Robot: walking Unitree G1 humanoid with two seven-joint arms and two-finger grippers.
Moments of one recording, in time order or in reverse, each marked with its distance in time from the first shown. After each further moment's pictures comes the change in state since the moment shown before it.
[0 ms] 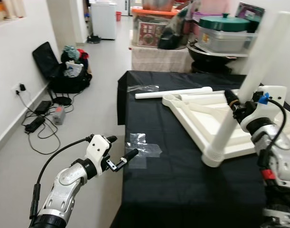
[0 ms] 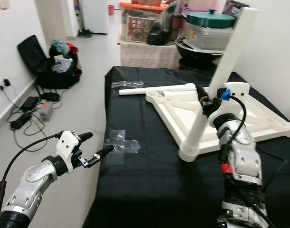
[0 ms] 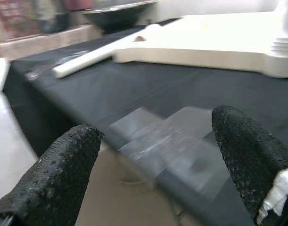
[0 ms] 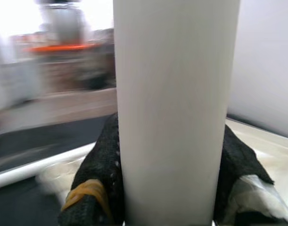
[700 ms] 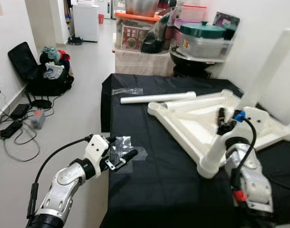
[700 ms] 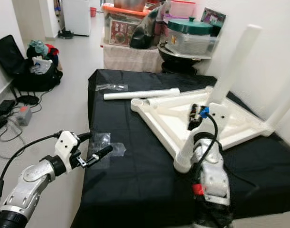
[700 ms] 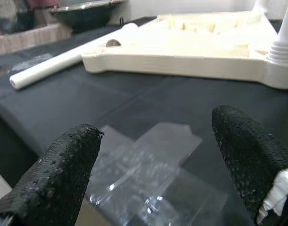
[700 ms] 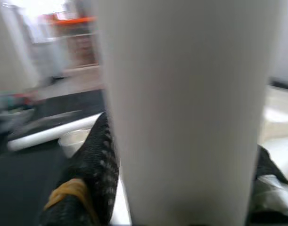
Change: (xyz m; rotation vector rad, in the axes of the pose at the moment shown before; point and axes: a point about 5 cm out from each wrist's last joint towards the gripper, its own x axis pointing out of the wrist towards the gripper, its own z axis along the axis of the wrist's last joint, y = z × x) left arm 0.001 -0.001 0.001 -0.006 -0.002 -0.003; right arm -0.040 0.053 -0.015 0.097 0.067 0.492
